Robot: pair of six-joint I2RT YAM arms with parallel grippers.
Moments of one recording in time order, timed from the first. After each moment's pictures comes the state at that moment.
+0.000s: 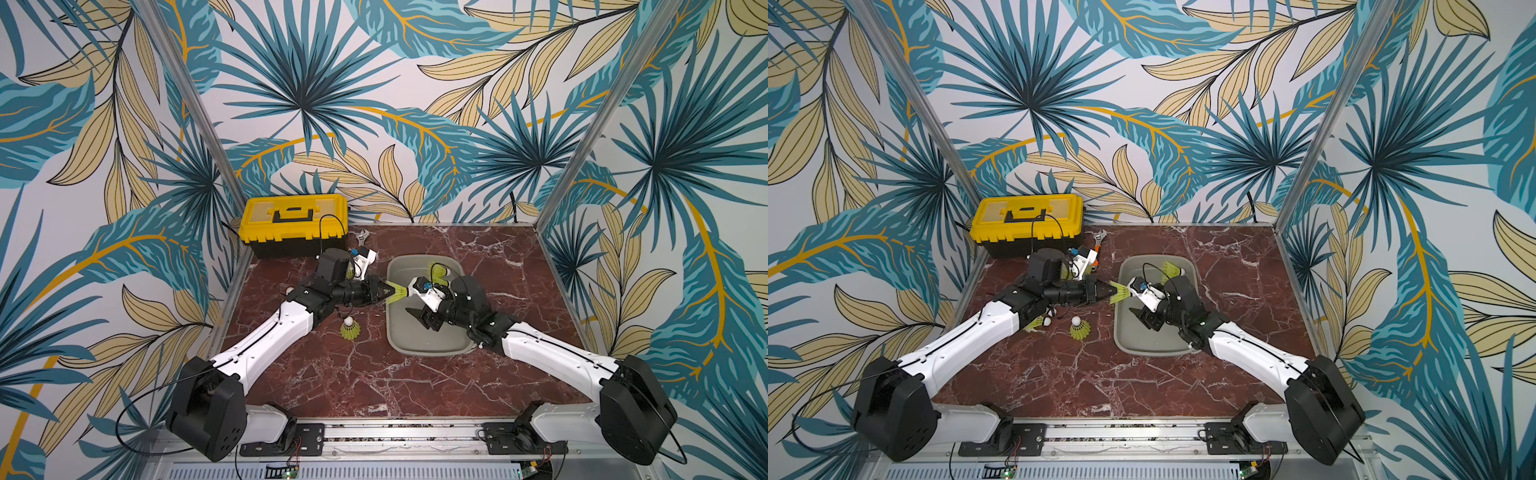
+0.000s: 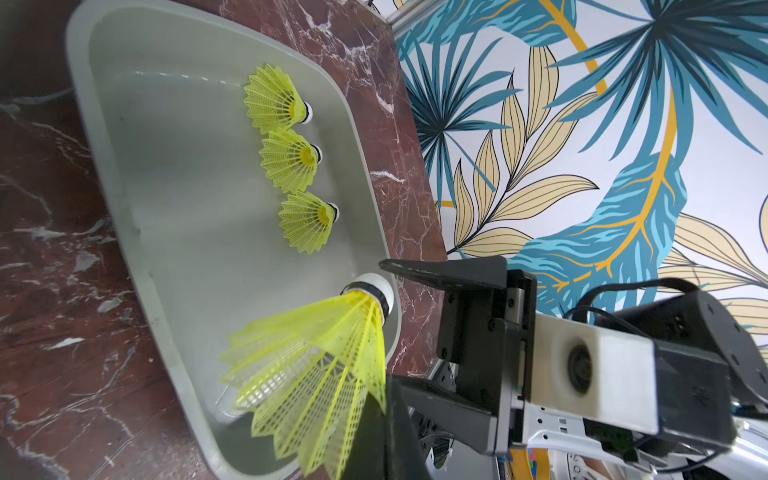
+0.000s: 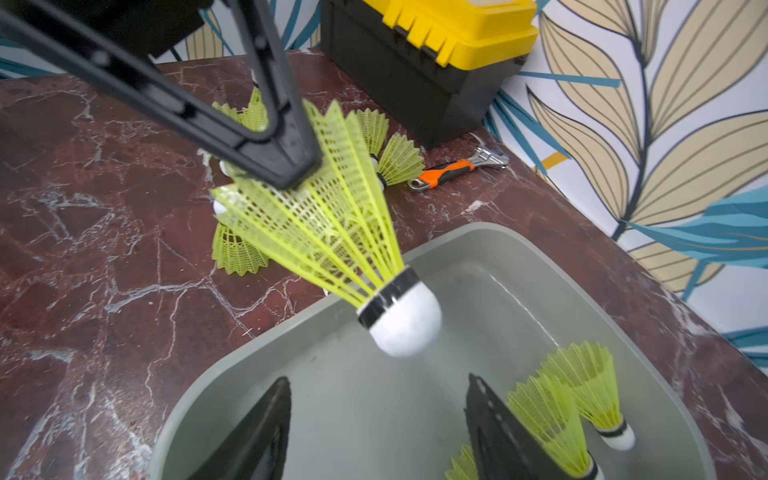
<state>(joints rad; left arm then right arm) -0.46 1.35 0.96 -0.13 0.65 -0.79 0.62 1.27 0.73 0.09 -0.13 -0.32</state>
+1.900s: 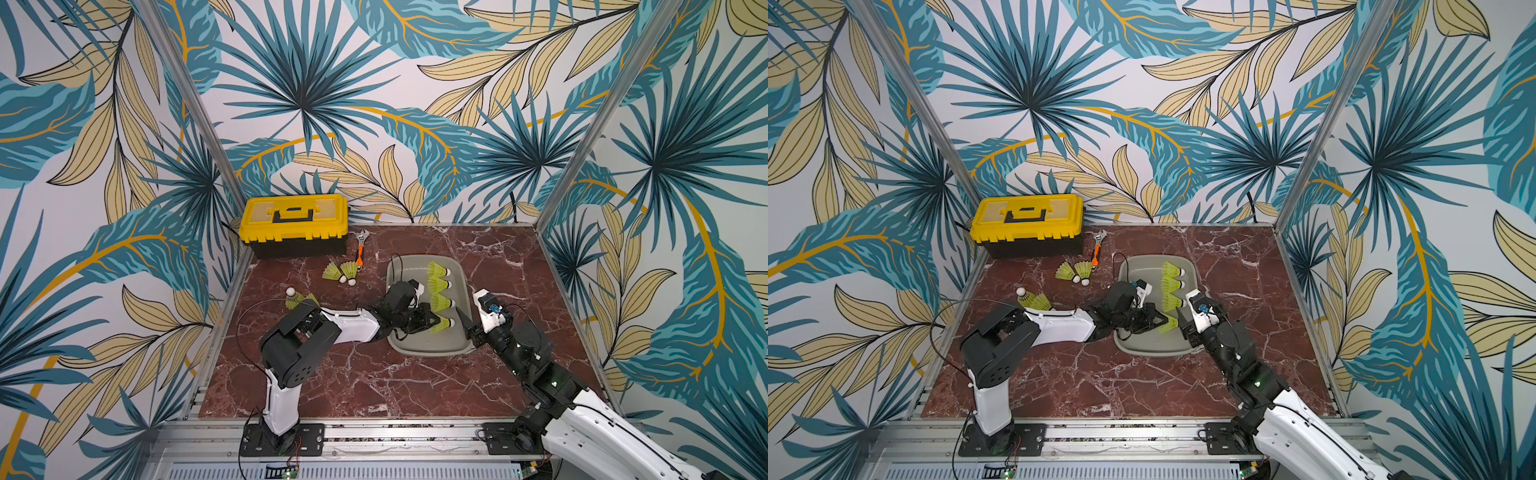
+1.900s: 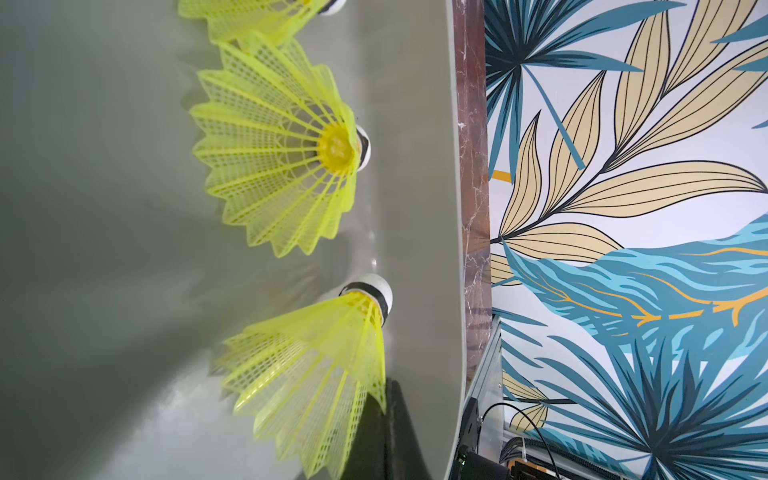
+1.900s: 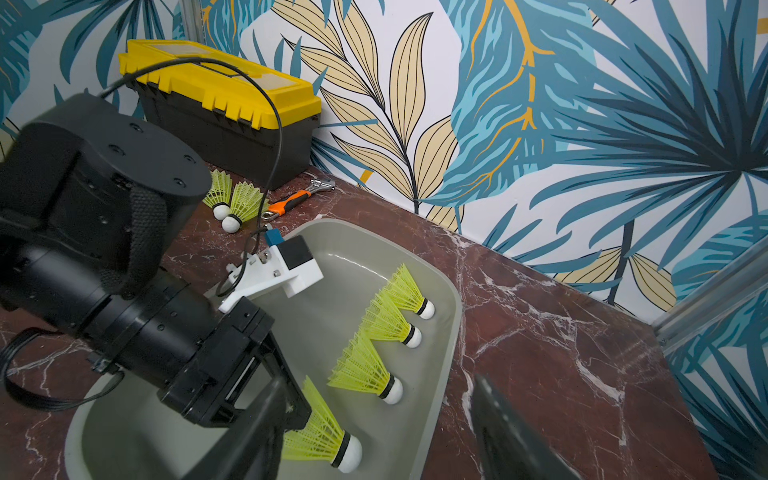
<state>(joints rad) -0.79 1.93 1.05 0.32 0.45 -1.05 0.62 0.62 0.44 0.00 0.27 -0.18</state>
